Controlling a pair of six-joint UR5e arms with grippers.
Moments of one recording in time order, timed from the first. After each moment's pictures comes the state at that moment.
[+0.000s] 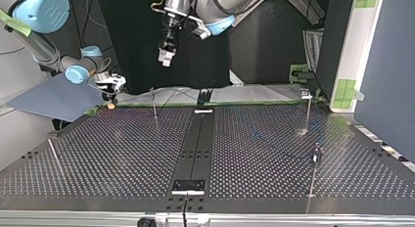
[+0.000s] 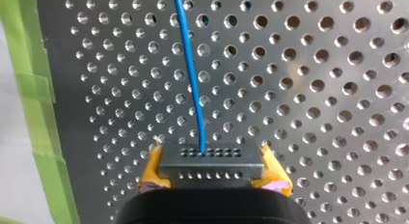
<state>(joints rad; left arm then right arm) -0.96 -1.93 -1.81 -2.43 -2.18 -2.02 1.57 -0.55 1.39 -0.53 1.18 1.45</state>
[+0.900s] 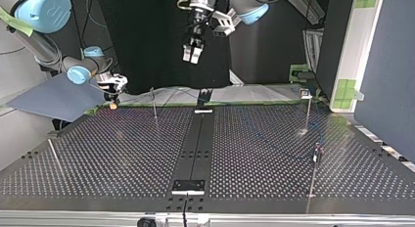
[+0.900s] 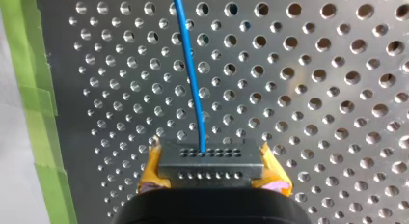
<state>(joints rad) -0.88 -1.81 -2.07 -2.17 -2.16 -2.00 1.58 -0.55 1.39 -0.52 1.18 1.45</state>
